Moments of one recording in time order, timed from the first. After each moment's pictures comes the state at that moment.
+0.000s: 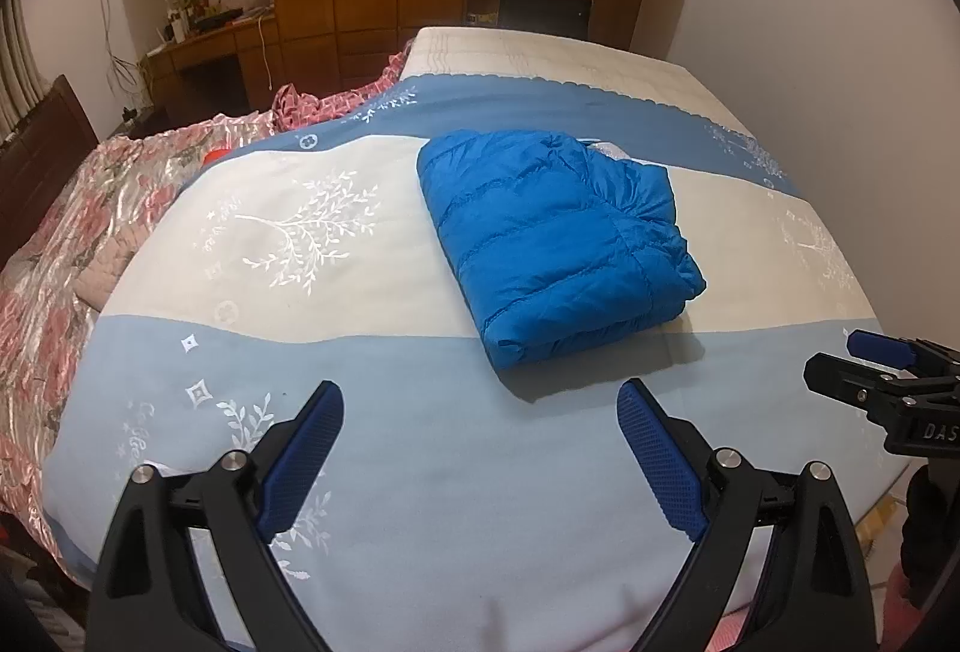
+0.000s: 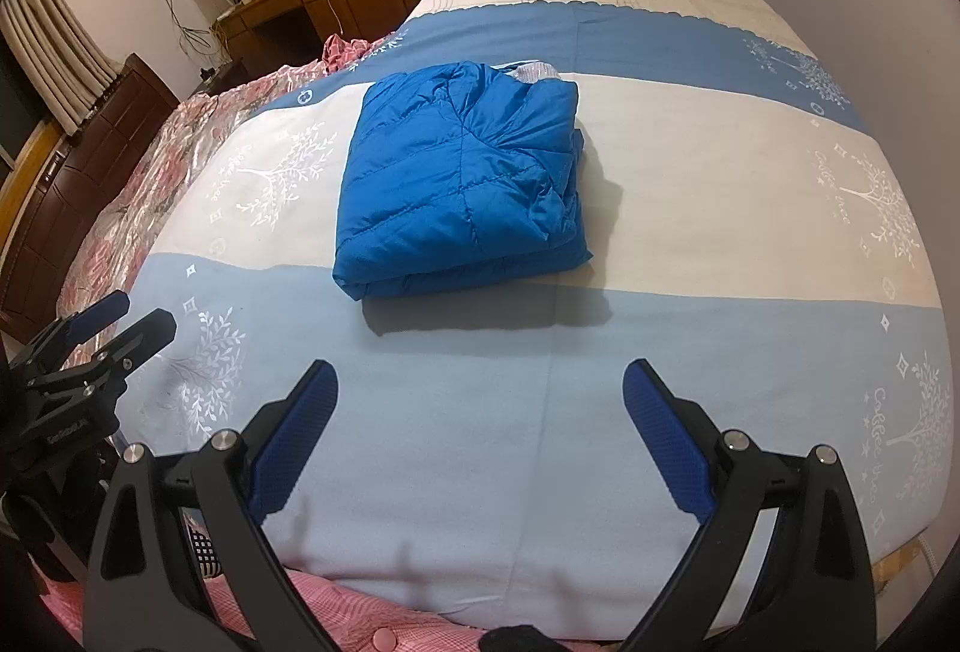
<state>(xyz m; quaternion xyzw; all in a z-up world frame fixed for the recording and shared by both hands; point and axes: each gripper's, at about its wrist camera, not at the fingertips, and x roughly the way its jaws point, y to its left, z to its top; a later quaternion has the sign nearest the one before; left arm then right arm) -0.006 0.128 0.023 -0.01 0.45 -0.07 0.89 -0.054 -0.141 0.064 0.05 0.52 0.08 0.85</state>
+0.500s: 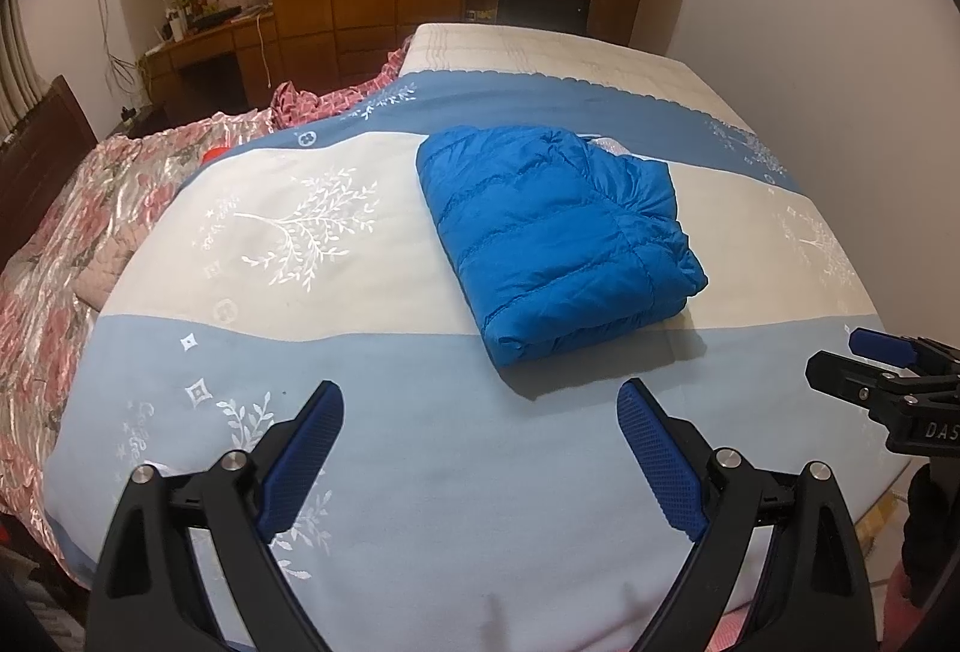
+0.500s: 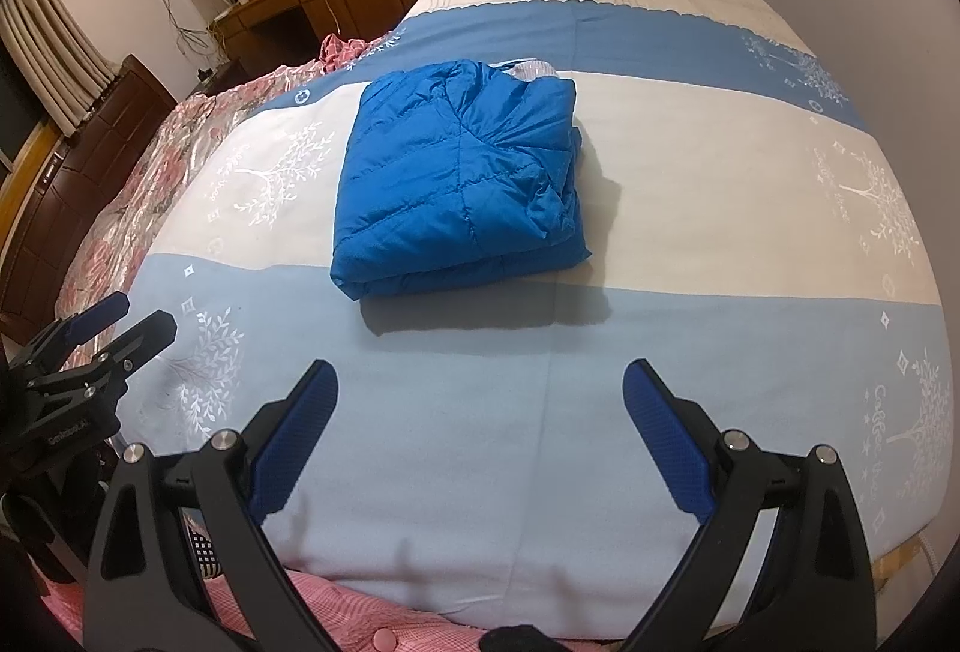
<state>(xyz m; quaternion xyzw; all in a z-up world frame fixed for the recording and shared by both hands) -0.005 0.131 0.021 -0.01 0.45 -0.07 0.89 -0.052 -0.143 0.059 0.05 0.52 0.08 0.85</state>
